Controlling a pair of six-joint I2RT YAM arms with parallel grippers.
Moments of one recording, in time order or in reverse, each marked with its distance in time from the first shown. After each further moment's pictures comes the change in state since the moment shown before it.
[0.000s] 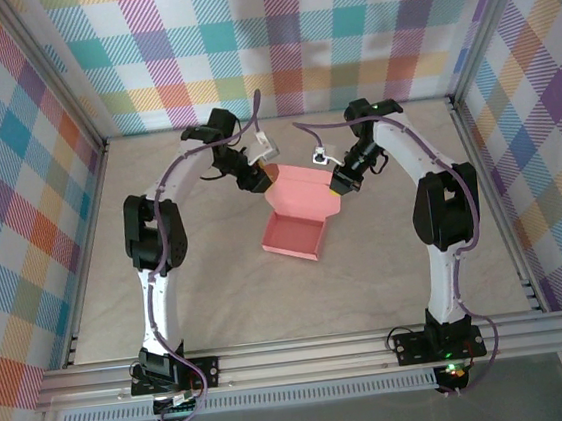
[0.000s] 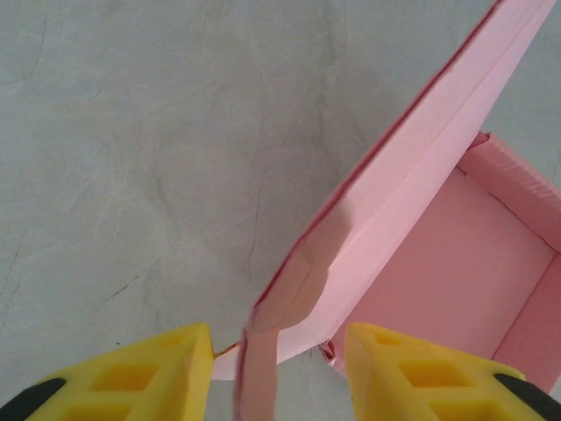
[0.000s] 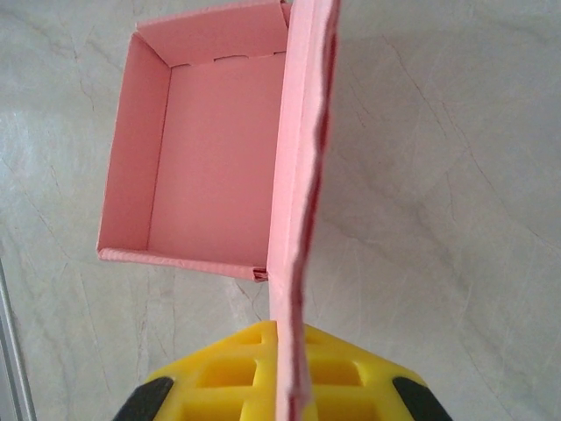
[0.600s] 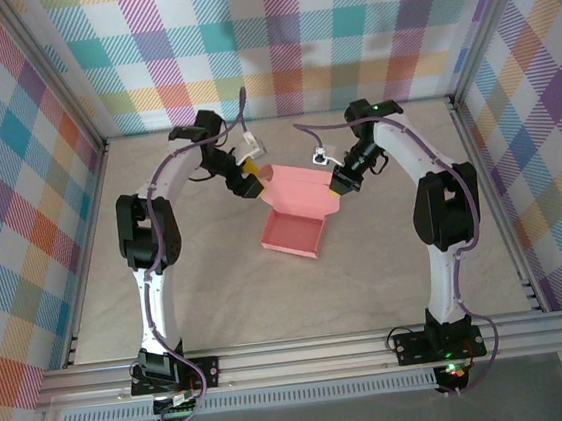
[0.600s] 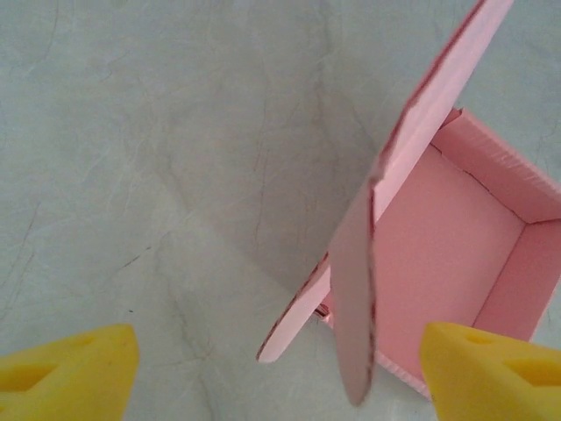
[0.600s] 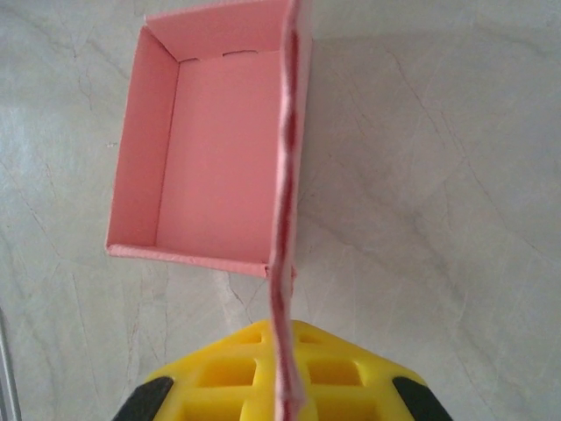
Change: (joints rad) left arm 0.066 0.000 -0.013 -0.047 0.081 0.101; right arm 0.000 -0.001 -0.022 0.024 -0.014 -0.029
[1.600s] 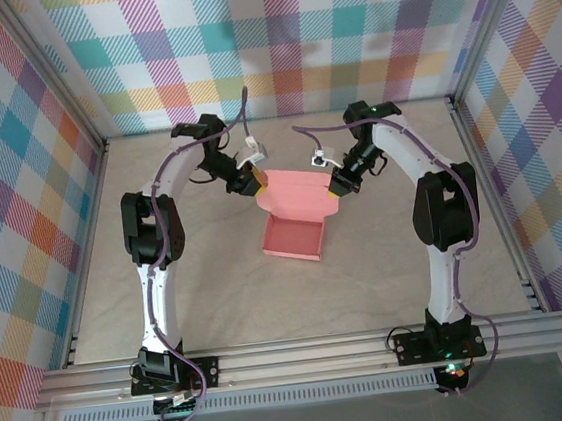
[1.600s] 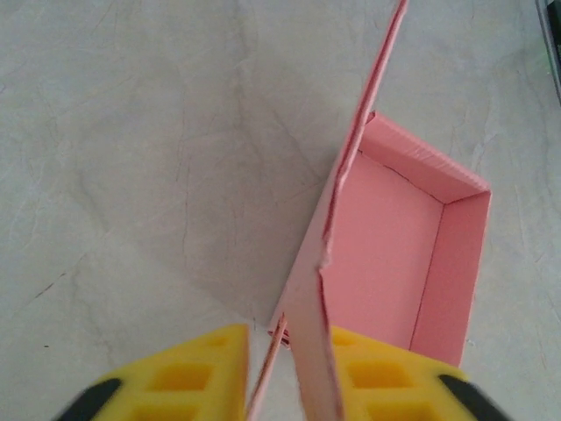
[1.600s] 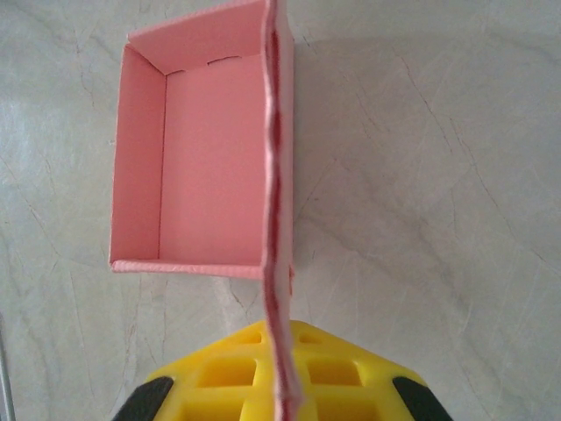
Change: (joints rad) left arm -0.002 0.064 0.091 -0.189 0.098 0.126; right arm 0.012 0.000 -0.006 0.006 -0.002 -0.015
